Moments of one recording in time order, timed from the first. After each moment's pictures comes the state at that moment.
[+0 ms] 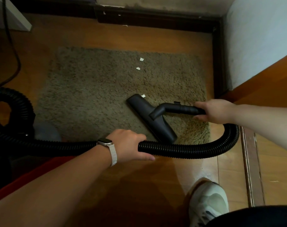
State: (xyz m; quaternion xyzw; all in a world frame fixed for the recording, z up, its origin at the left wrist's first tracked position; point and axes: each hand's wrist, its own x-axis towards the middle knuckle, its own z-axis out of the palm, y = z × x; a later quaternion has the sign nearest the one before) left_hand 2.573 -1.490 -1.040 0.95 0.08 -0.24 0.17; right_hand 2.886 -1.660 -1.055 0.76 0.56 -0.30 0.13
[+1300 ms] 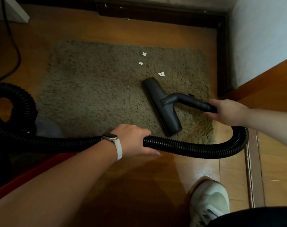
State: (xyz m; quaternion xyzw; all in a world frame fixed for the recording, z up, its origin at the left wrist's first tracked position) left_hand 2.583 -1.489 -1.047 0.96 0.08 -0.22 0.17; right_hand 2.893 -1.687 -1.060 0.83 0.47 -0.29 0.06
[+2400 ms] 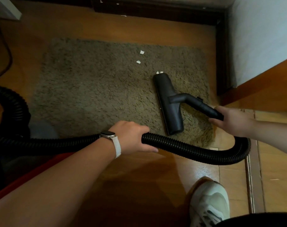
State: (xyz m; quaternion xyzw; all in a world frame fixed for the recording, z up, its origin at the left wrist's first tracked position) left_hand 2.593 -1.479 -1.052 0.96 0.07 -0.21 0.17; right_hand 2.877 -1.718 -1.062 0.87 0.40 -0.29 0.03
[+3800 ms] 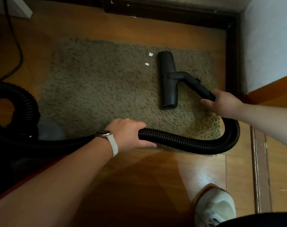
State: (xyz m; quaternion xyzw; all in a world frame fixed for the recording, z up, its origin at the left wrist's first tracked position) left_hand 2.579 -1.451 -1.055 0.96 0.15 -0.18 0.18; right_hand 2.892 -1.626 -1.064 0.89 0.32 -0.32 -0.01
